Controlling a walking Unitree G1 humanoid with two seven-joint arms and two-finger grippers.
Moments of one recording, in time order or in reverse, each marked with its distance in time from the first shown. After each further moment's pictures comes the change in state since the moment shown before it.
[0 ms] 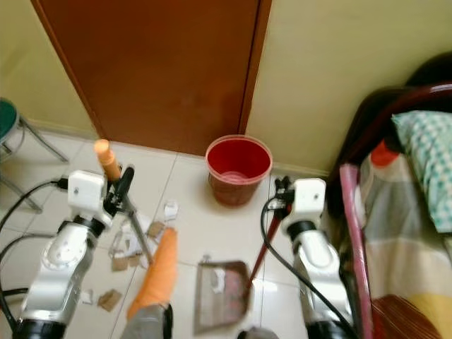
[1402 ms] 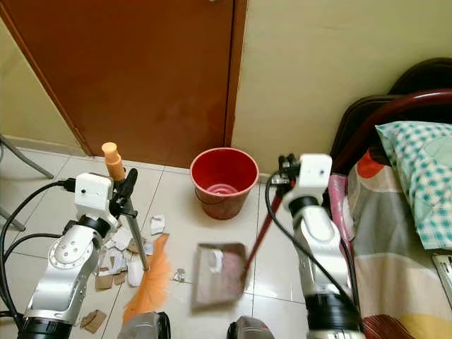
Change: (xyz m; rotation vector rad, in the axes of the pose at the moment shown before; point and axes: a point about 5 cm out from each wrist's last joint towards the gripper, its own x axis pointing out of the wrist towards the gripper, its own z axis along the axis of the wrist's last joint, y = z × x) left arm 0.002 -0.005 0.000 0.020 0.022 0.026; right arm 0.030 0.002 0.046 0.071 -0.104 -0.018
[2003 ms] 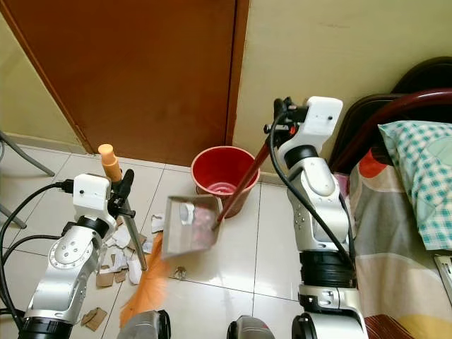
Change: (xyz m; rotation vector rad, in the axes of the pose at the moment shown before) left arm 0.001 0.001 -0.004 -0.006 0.017 0.026; right arm 0.038 0.015 0.068 0.123 -0.172 0.059
